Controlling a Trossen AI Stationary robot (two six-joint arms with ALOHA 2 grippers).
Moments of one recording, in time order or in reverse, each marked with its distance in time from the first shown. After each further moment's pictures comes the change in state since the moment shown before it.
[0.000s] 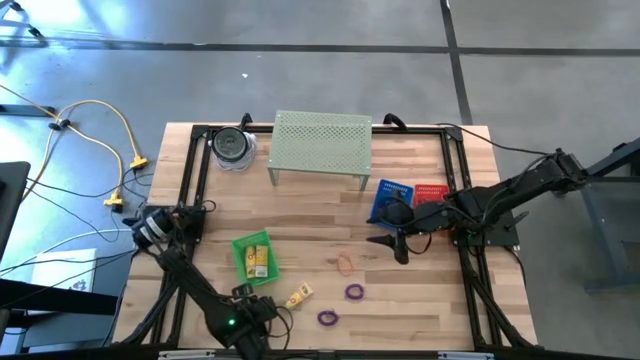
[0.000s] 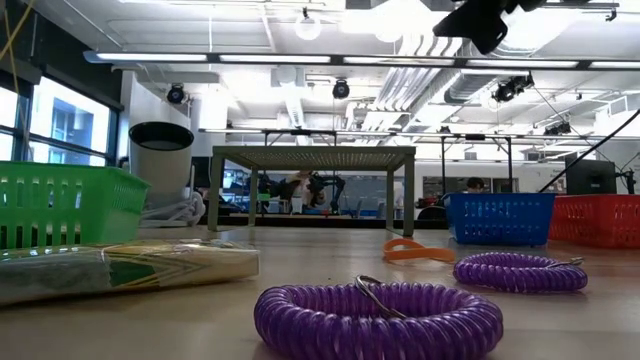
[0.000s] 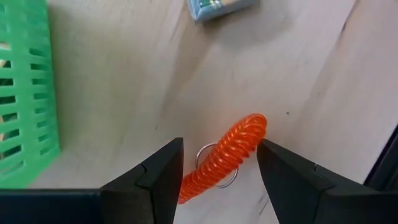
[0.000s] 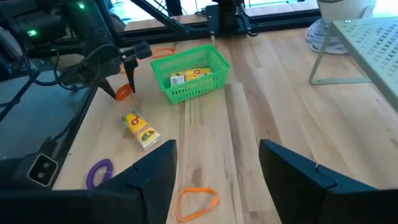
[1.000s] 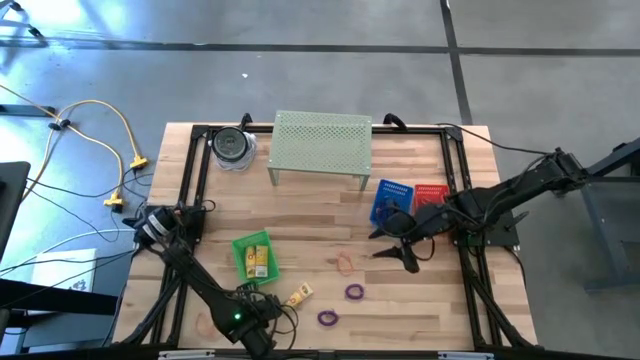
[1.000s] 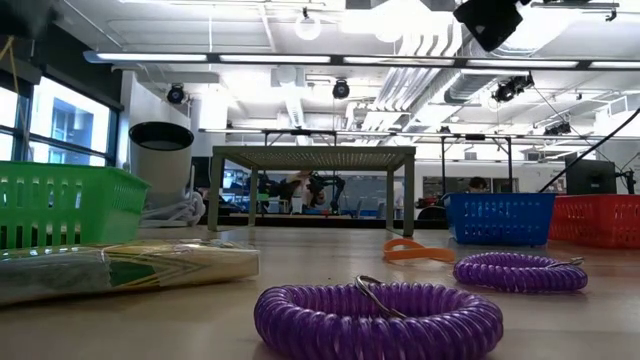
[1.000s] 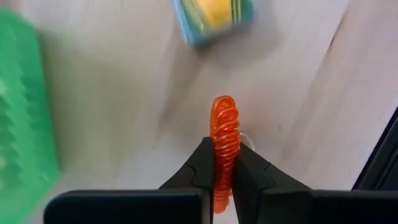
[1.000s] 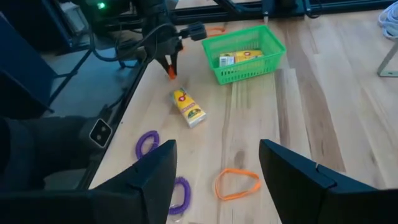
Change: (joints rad) left arm 0.057 -0.010 0.002 0.023 0.049 0.087; right arm 0.022 0.000 0.000 -0.020 -0.188 -0.024
